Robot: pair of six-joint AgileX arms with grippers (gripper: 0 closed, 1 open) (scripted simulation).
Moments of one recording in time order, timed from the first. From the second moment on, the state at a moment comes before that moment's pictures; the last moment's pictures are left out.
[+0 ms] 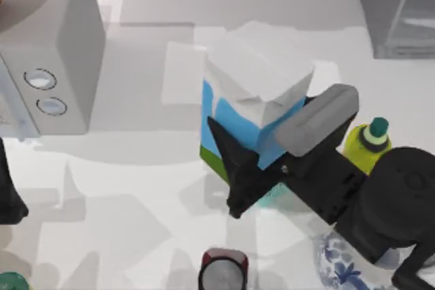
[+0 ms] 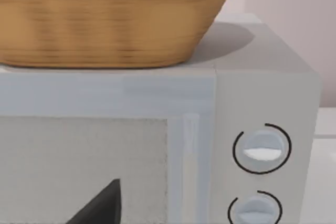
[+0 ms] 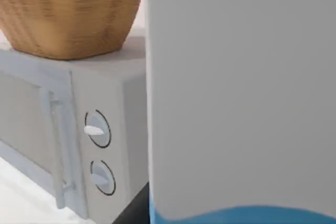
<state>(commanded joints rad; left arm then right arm) 0.00 0.00 0.00 0.00 0.00 0.00 0.89 1.55 0.44 1.16 0.18 0.04</state>
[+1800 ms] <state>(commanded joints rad) 0.00 0.00 0.00 0.00 0.00 0.00 0.96 2.14 0.73 1.40 0.22 0.02</state>
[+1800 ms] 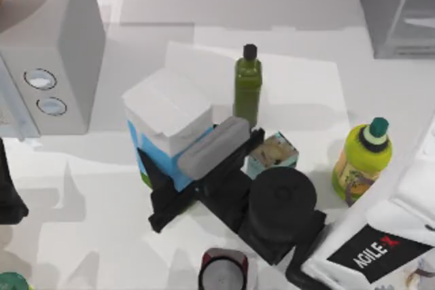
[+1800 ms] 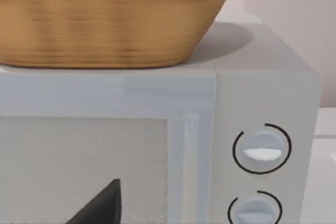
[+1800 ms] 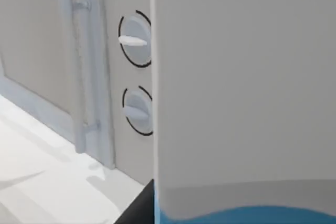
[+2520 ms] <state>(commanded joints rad) 0.00 0.00 0.00 0.00 0.00 0.00 0.96 2.14 0.73 1.40 0.22 0.02</state>
